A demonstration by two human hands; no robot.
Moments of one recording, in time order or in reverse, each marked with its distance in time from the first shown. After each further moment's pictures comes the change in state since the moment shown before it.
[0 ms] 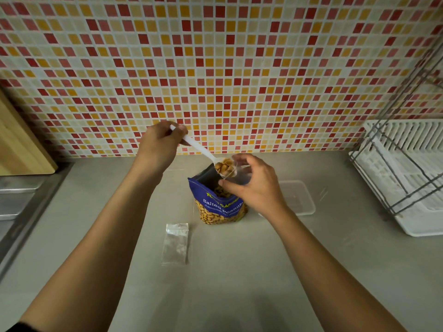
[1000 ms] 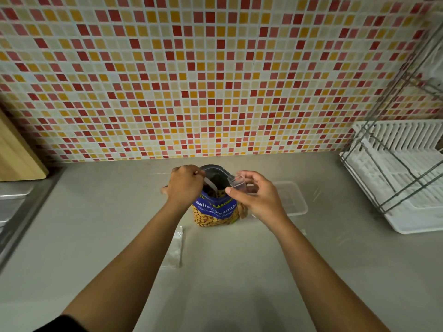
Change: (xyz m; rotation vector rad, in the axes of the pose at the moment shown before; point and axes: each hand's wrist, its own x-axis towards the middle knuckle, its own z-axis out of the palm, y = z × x) left_hand -0.003 -0.069 0.067 0.386 -0.089 -0.078; right_hand -0.018 0.033 -0.003 0.340 -0.060 0.281
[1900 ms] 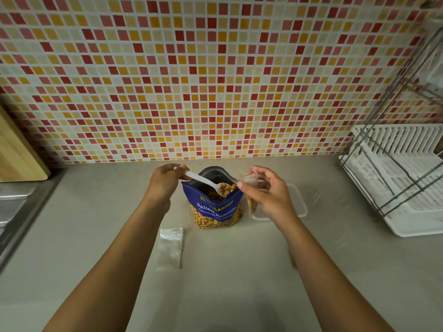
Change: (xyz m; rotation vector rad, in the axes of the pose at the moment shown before) left_hand -0.006 -0.006 -0.033 -0.597 -0.033 -0.255; right_hand -0.003 -0.007 -0.017 0.120 0.051 -0.001
